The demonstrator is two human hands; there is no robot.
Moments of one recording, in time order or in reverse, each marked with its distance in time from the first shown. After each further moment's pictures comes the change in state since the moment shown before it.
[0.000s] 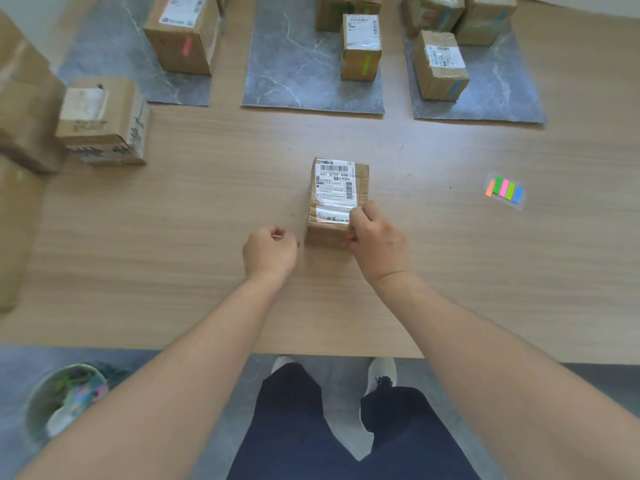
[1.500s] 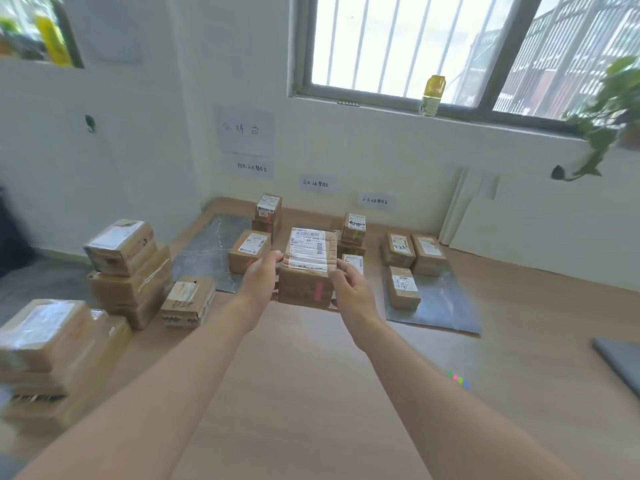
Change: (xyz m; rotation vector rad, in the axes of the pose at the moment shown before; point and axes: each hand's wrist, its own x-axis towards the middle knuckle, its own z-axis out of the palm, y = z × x) left_hand -0.136 0.270 -0.151 -0.428 -0.101 0.405; right_hand 0.081 -0.149 -0.260 1.071 -0.023 0.150
